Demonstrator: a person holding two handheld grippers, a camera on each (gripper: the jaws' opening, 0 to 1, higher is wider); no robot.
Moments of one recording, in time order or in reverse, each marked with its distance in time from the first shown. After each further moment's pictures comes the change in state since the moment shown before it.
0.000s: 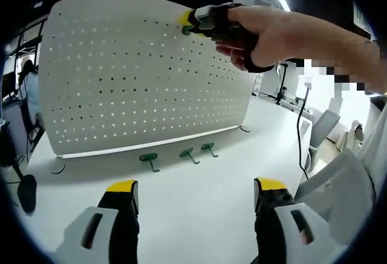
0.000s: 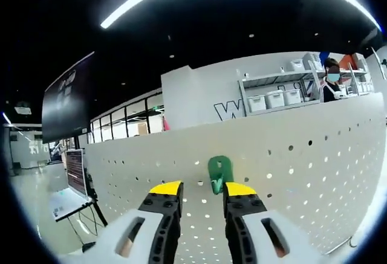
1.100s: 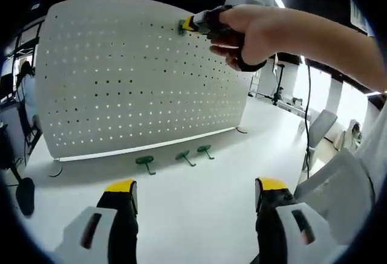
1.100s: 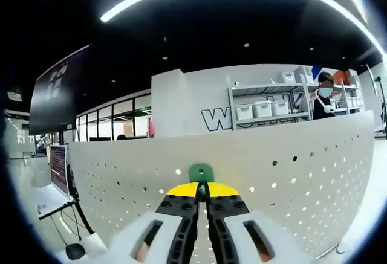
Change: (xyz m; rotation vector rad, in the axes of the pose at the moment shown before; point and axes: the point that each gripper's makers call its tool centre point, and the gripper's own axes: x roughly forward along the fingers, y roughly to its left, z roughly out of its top) left arm 0.002 -0.006 0.004 0.011 -0.013 -0.023; right arm 0.007 -0.025 0.013 -0.015 -0.044 -0.179
